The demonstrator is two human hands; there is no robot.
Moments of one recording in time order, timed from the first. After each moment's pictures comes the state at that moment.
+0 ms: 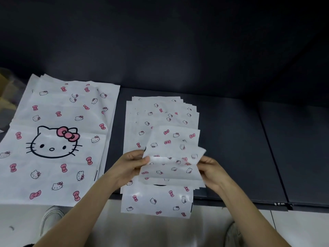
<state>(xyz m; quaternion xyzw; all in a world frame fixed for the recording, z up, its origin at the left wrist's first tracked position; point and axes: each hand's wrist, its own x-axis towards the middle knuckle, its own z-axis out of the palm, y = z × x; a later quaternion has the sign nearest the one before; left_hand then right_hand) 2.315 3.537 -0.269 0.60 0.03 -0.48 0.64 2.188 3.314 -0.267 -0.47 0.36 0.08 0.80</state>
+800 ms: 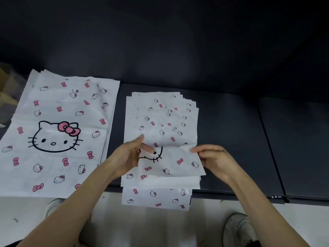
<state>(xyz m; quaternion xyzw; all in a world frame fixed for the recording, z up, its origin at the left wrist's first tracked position) 2.321 3.536 -0.245 0.57 0.01 -0.49 0.66 2.184 3.299 -0.238 -0.52 0.26 0.06 0.81</state>
